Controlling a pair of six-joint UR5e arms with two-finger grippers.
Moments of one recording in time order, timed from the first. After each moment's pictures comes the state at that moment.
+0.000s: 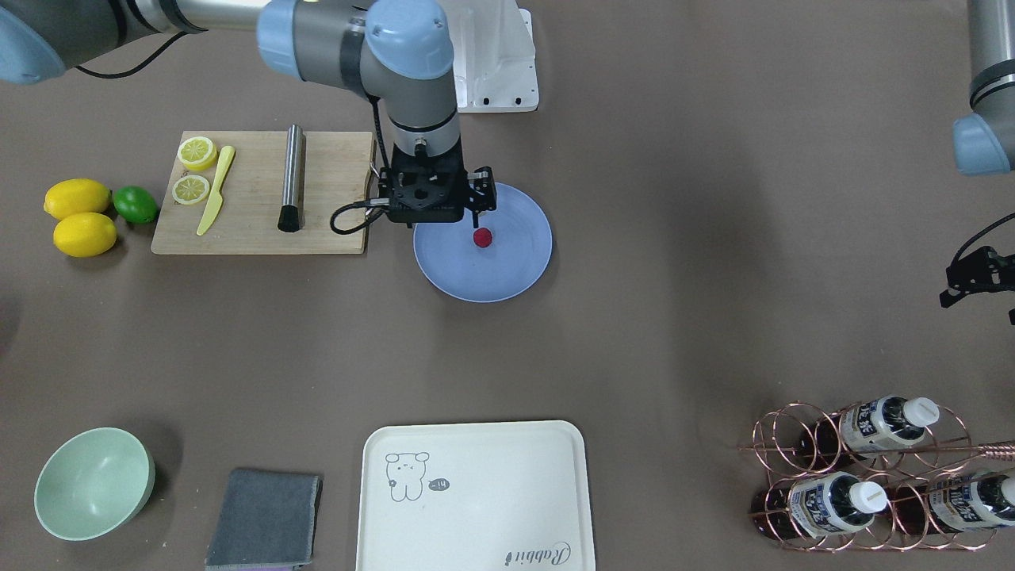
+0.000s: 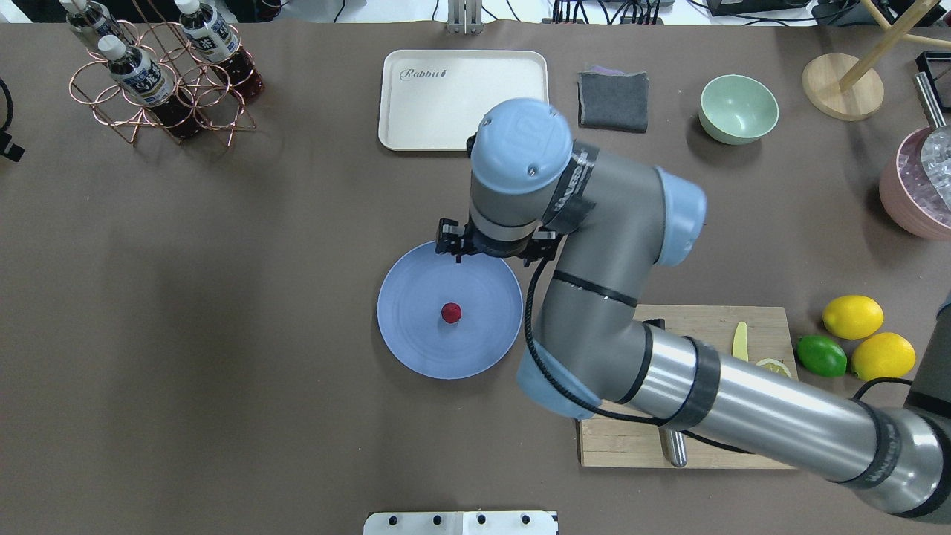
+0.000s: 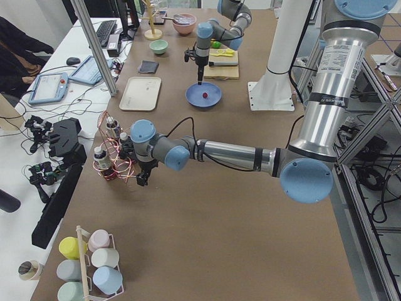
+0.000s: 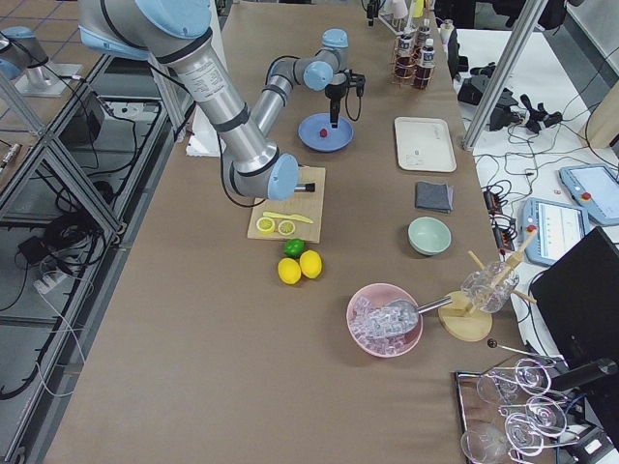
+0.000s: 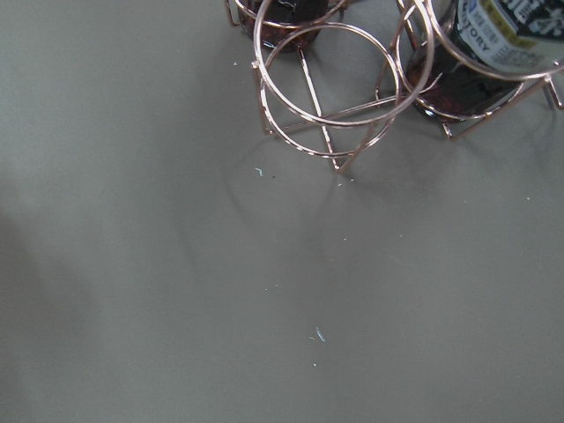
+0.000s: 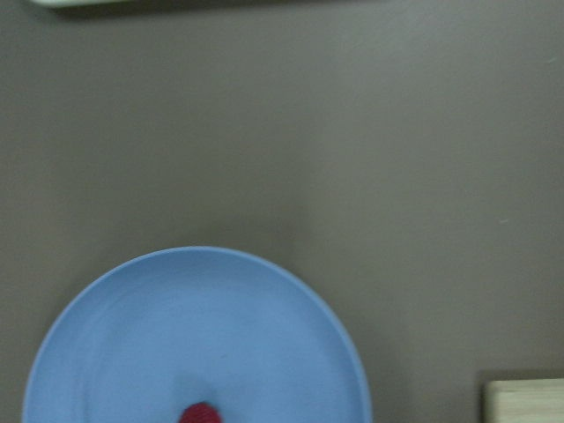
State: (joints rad) left arm -1.34 -1.78 -1.46 -1.90 -2.32 -0.14; right arm 0.60 -0.80 1.74 -1.78 1.92 1.20
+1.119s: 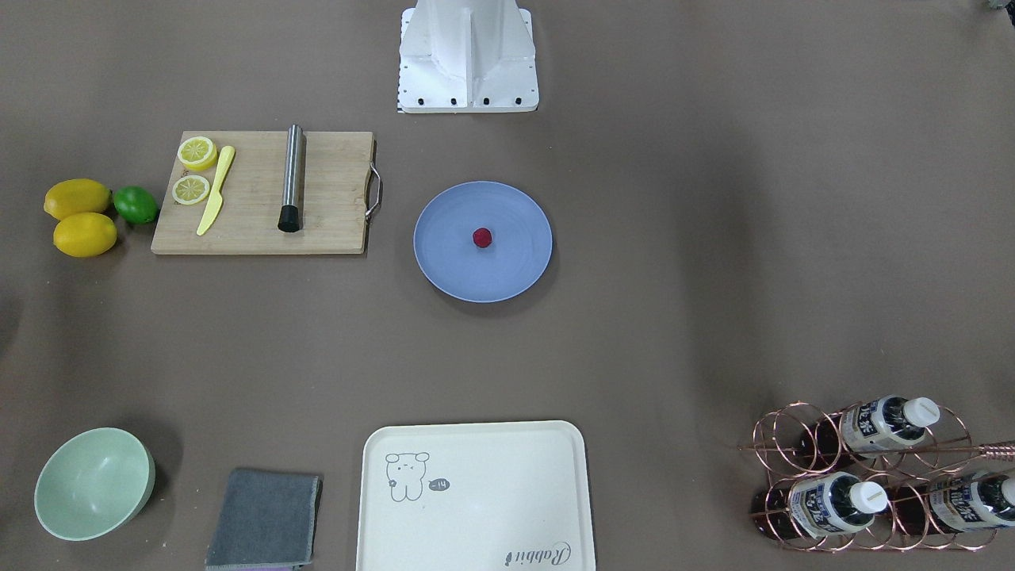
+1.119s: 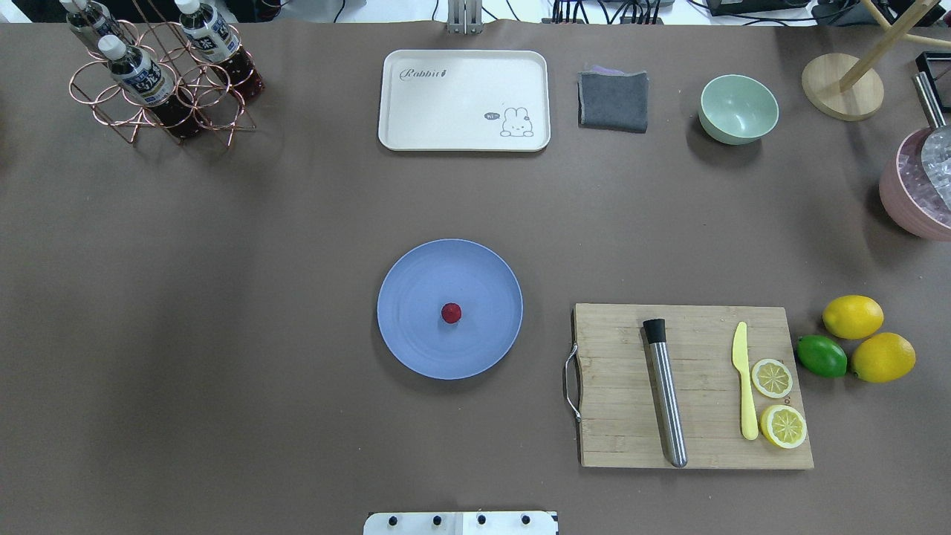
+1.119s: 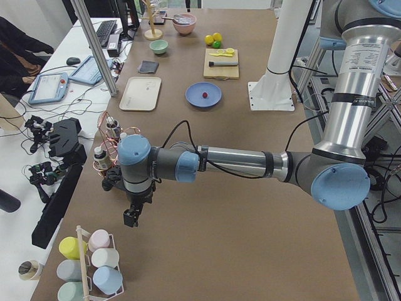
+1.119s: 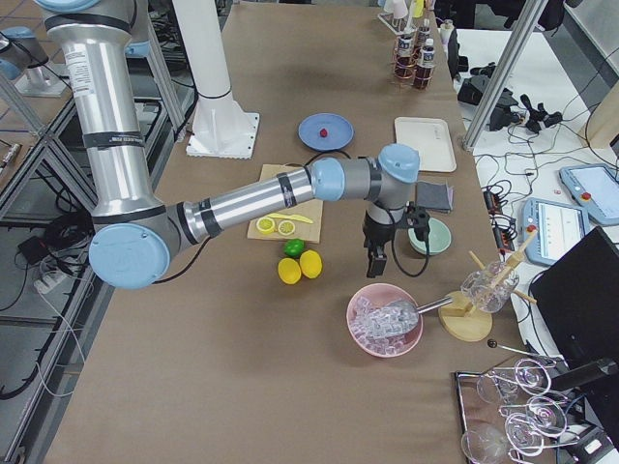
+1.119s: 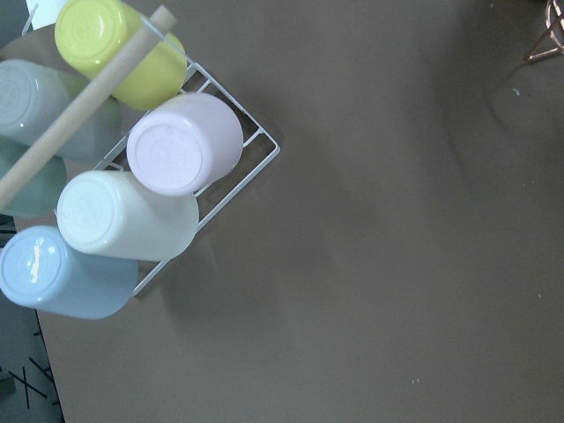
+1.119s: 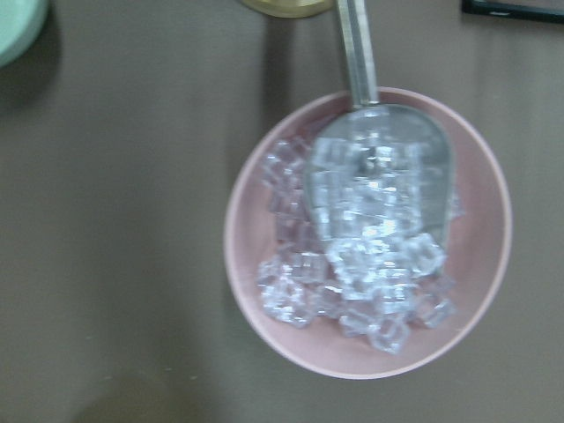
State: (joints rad) left arm -1.62 -1.71 -1.51 -1.61 -2.20 0.26; right arm 1.46 -1.43 1.70 -1.81 2.21 0.08
